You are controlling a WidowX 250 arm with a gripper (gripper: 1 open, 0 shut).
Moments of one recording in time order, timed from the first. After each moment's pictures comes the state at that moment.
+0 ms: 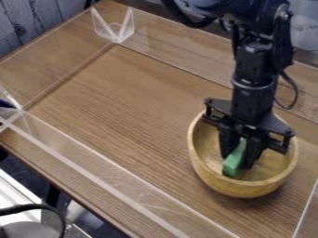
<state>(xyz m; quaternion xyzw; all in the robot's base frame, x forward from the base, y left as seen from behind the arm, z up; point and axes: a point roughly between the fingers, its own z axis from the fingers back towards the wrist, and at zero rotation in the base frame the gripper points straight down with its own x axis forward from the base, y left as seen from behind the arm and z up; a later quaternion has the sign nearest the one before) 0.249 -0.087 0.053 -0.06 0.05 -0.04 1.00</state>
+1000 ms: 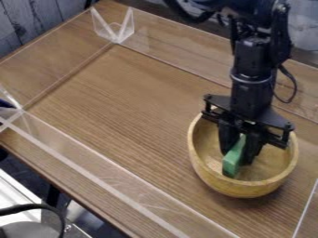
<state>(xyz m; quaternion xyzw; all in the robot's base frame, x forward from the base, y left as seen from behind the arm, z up) 0.250 -0.084 0.055 -0.06 0.06 -0.03 1.00</state>
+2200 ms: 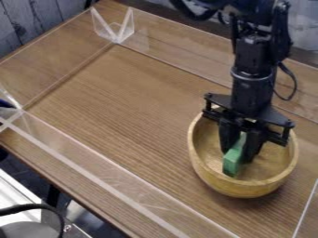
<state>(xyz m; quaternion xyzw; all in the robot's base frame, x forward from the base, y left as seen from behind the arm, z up) 0.254 -0.083 0.054 -0.07 0.07 -0.03 1.00</state>
